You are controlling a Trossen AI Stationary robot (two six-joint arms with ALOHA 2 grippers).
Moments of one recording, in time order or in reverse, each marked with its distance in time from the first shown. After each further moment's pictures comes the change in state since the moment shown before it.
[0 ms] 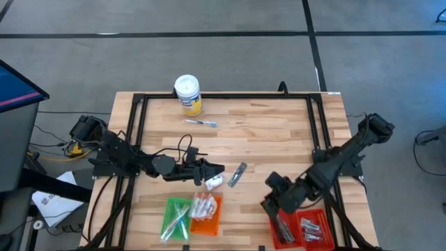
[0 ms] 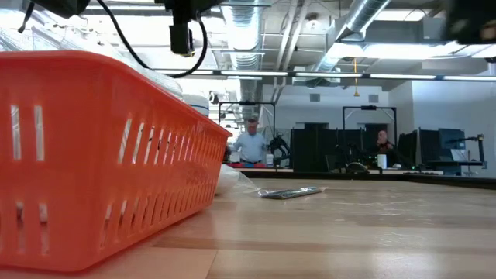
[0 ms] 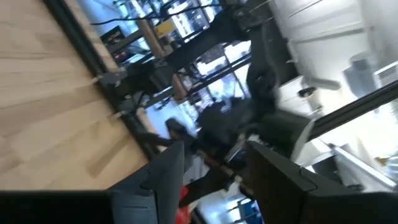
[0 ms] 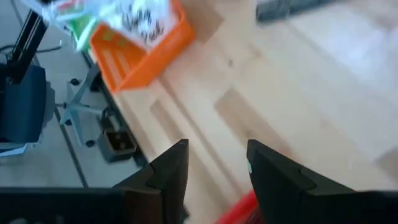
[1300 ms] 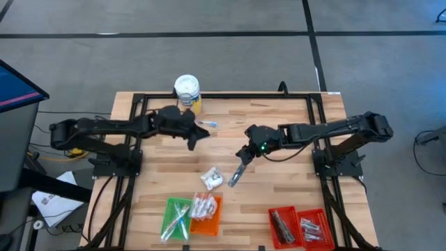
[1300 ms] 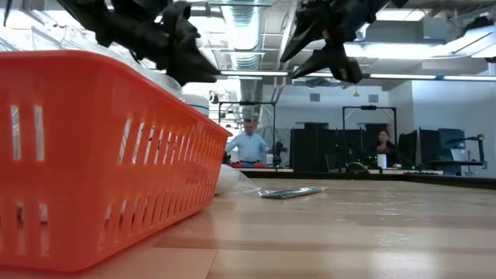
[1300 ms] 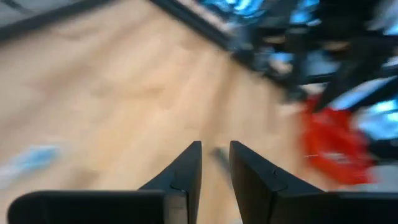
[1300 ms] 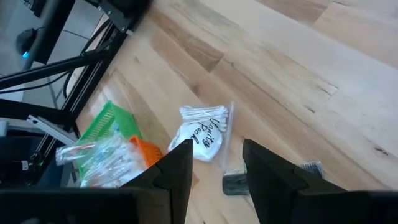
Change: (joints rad) left arm 0.652 -0.312 0.000 -0.839 0.662 0.602; right arm -0.614 -0.006 0.000 0.217 -0.244 -0.437
